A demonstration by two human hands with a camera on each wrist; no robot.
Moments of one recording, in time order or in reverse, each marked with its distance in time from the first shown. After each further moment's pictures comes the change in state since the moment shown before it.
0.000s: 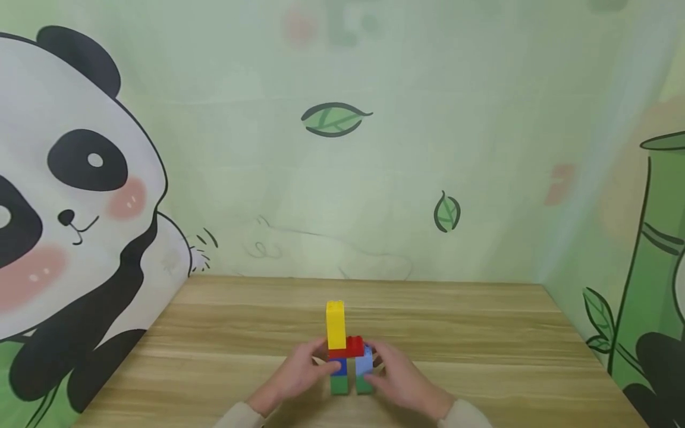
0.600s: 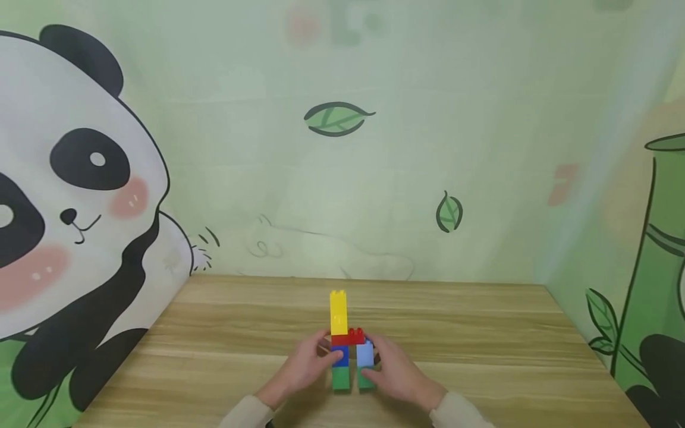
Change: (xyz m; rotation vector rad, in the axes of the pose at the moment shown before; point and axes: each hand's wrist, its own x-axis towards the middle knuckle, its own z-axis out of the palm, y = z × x) left_hand 0.013 0.003 0.004 0.037 0.094 -0.055; right_hand 0.019 0.002 0.008 -0.059 0.012 0.114
